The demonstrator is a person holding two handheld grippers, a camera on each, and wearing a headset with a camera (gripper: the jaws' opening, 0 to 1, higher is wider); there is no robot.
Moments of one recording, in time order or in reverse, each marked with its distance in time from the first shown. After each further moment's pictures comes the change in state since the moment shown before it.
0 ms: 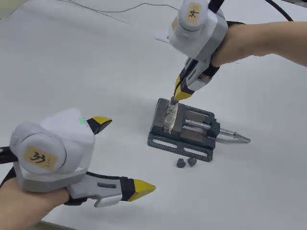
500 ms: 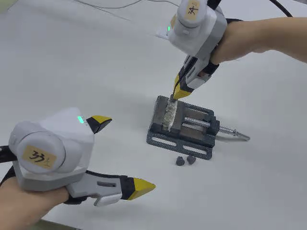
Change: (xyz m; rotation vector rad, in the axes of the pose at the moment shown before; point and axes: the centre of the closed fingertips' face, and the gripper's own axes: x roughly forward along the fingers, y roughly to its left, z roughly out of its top) left arm 0.003 0.000 -0.001 -0.008 0.001 -0.006; right arm 0.002 -0.005 -0.001 -0.010 0.006 0.031
